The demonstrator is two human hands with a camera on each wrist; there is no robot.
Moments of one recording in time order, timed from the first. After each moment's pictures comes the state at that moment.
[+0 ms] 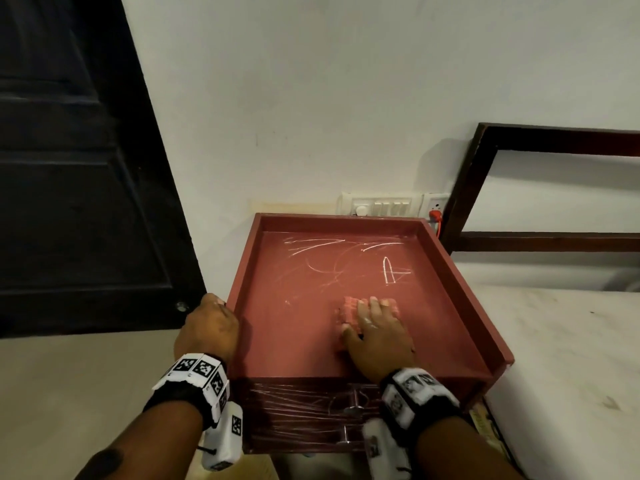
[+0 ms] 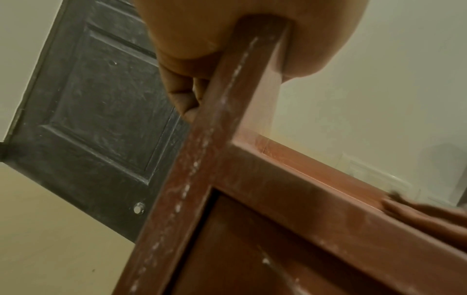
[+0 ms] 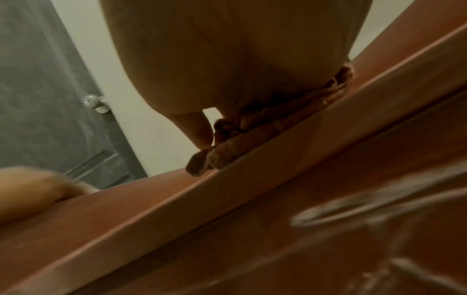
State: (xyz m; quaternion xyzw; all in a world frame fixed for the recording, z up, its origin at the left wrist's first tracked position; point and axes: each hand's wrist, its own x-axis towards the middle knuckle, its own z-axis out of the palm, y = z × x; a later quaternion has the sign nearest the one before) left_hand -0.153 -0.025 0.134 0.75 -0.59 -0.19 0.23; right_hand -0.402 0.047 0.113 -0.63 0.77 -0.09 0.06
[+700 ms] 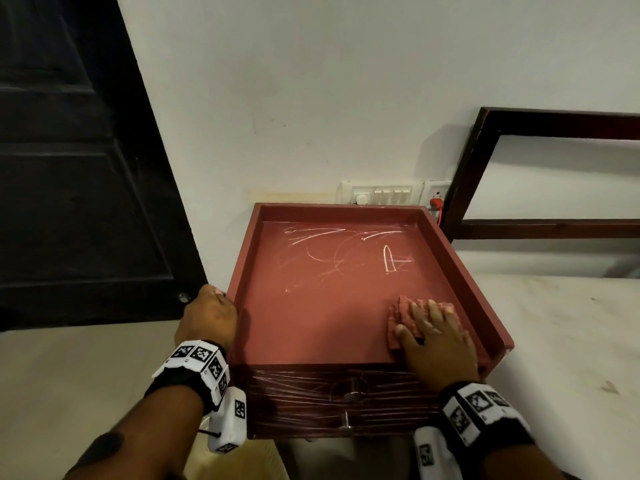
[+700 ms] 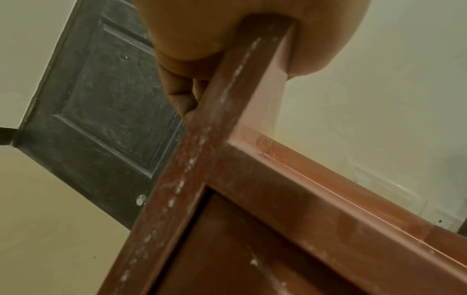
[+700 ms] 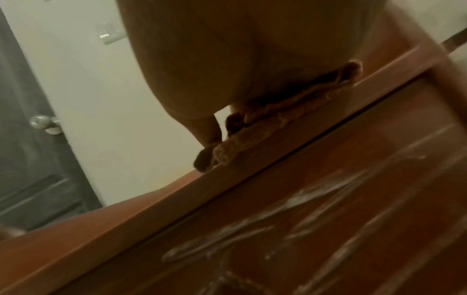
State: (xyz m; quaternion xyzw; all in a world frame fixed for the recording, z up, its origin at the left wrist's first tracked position) left_hand -0.149 -0.025 0.130 0.74 -0.58 -0.21 0.26; right_hand -0.470 0.099 0.105 -0.53 0.84 -0.09 0.08
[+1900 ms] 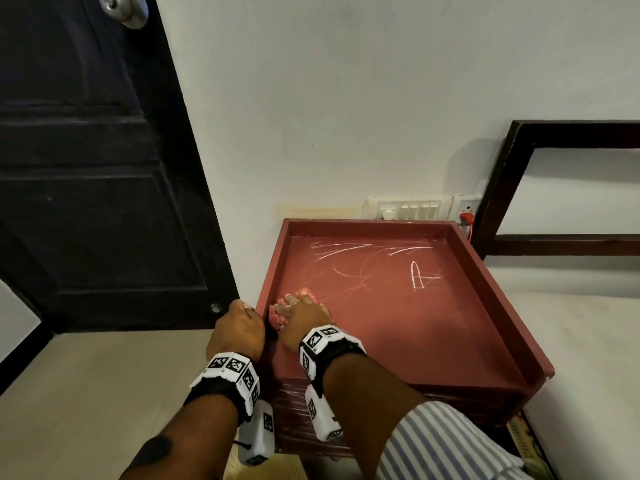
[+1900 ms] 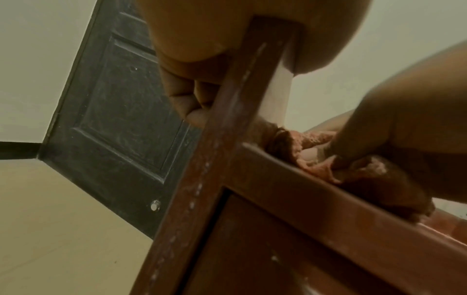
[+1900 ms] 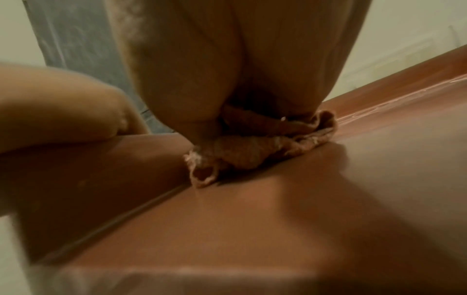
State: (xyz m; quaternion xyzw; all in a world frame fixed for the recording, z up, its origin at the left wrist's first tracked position) left_hand -0.149 -0.024 0.133 0.77 -0.56 -0.20 0.23; right_hand -0.275 -0.023 0.145 -0.73 0.64 -0.04 0.22
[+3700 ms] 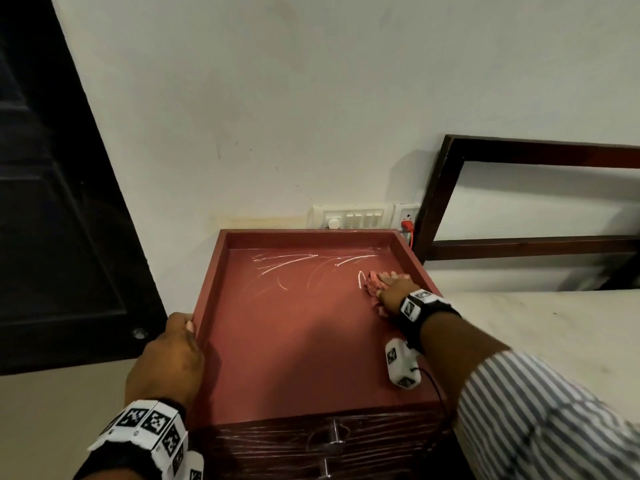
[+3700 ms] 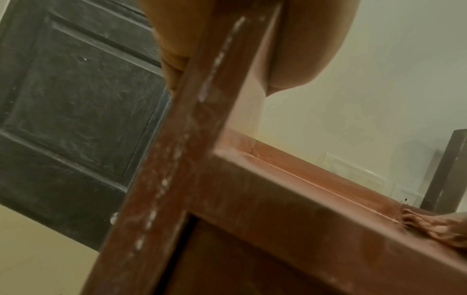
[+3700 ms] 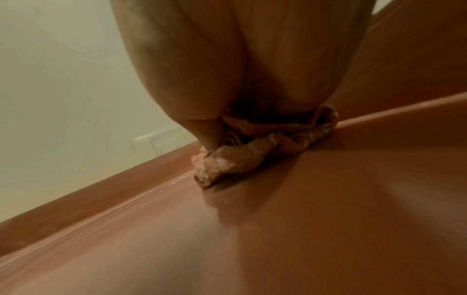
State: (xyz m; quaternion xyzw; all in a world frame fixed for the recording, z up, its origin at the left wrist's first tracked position) left_hand -0.155 -0.019 0.149 0.70 -0.66 -0.17 0.22; right_hand -0.541 -0.065 0.141 -0.65 0.74 0.19 0.03
